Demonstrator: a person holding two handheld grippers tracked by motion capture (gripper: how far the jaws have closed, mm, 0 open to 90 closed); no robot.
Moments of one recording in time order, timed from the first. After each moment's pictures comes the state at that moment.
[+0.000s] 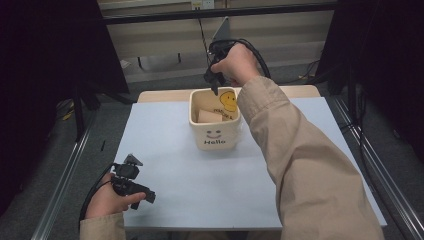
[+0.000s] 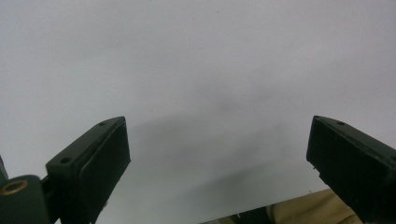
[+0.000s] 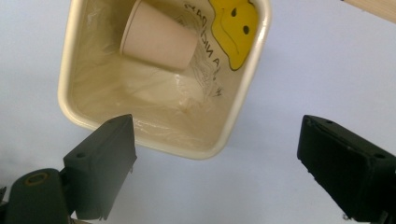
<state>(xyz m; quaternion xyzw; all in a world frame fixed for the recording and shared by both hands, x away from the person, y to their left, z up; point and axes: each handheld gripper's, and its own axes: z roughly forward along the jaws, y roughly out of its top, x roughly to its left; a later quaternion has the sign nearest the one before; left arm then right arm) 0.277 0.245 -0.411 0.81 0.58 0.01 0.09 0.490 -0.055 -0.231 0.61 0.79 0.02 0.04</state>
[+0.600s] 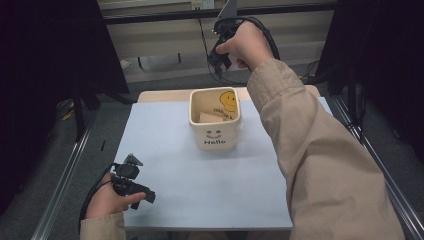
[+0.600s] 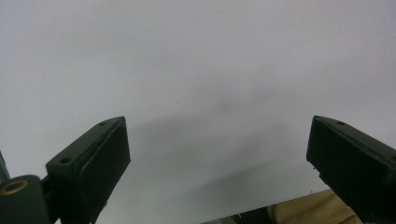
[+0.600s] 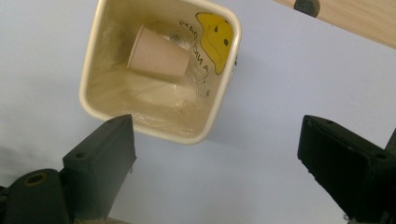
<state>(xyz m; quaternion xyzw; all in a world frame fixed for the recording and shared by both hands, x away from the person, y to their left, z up) 0.278 0.245 -0.410 0.81 0.58 0.01 0.08 0.487 -0.070 -0.182 0.61 0.79 0.04 0.05</state>
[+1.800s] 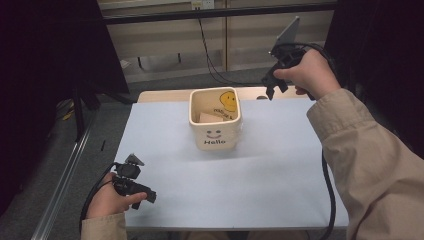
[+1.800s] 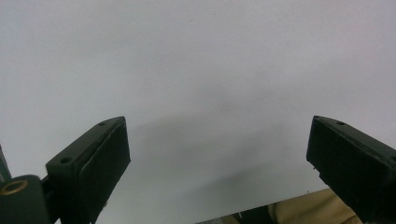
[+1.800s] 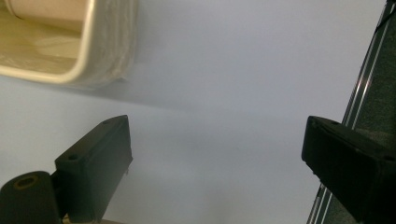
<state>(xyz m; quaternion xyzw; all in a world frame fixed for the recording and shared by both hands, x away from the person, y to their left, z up) 0.277 0.241 -0.409 0.81 0.58 0.02 0.08 0.426 -0.191 -0.223 0.65 0.76 0.03 0.06</state>
